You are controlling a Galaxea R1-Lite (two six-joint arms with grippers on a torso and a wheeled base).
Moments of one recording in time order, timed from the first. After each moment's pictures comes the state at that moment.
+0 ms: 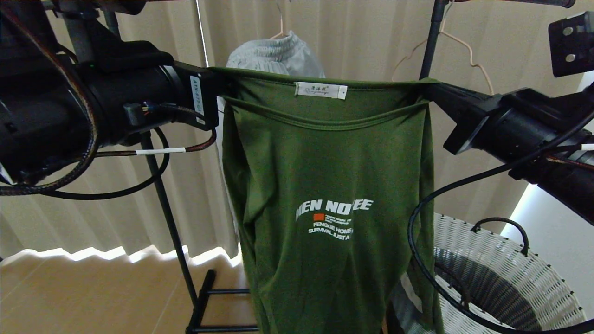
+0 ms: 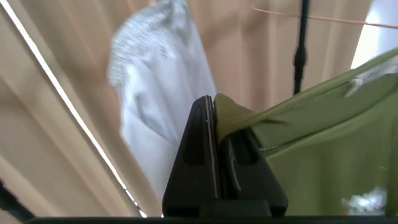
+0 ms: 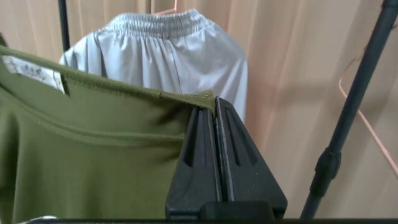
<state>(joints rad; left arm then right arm) -0.60 1.46 -1.17 -0.32 0.14 0.18 0.54 1.48 -0.81 -0.91 -0.06 -0.04</state>
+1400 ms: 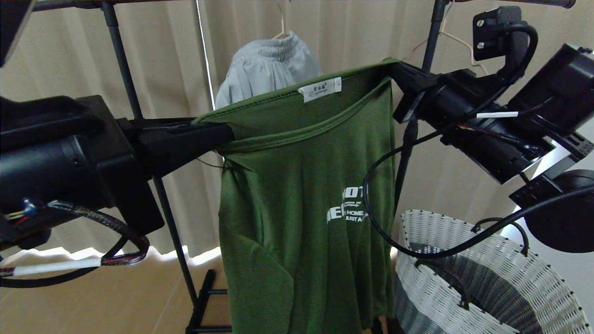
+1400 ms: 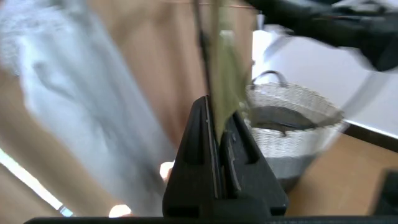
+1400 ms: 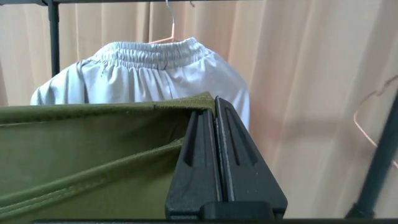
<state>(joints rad) -0.75 1.22 -0.91 -0.31 -0.08 0.13 0.50 1.75 -1.04 -1.07 0.00 -0.03</state>
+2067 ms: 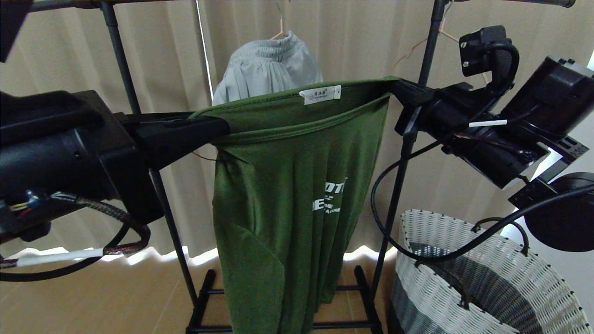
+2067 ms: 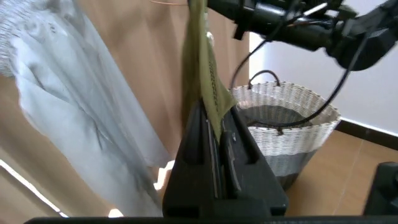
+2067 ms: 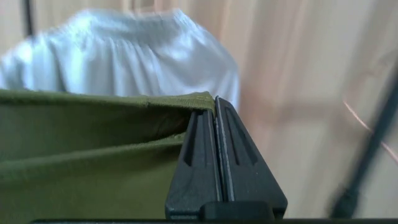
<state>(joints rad) -0.72 1.23 -0.92 -0.31 -0.05 0.15 0.45 1.74 -1.01 -1.00 -0.01 -0.07</state>
